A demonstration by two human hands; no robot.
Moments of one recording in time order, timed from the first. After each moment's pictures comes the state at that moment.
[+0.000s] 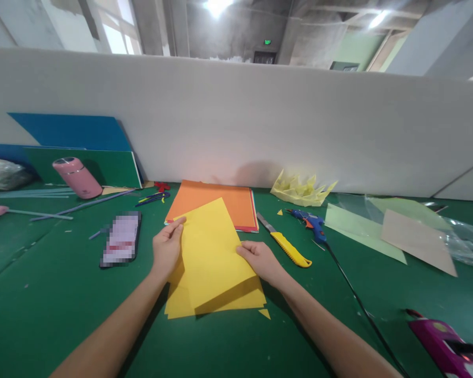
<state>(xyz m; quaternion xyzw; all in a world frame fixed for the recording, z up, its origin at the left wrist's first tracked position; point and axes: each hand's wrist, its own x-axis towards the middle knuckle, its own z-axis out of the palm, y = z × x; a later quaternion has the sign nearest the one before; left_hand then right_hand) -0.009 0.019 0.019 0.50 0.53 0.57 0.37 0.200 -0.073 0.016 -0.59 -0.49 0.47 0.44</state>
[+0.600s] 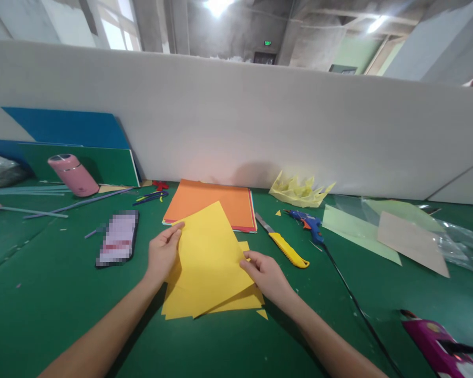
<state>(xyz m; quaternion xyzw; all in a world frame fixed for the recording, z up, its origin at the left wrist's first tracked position) -0.016 0.013 0.020 0.50 0.55 0.53 0.41 0.199 -0.103 0.017 -0.64 -0.55 0.36 0.39</state>
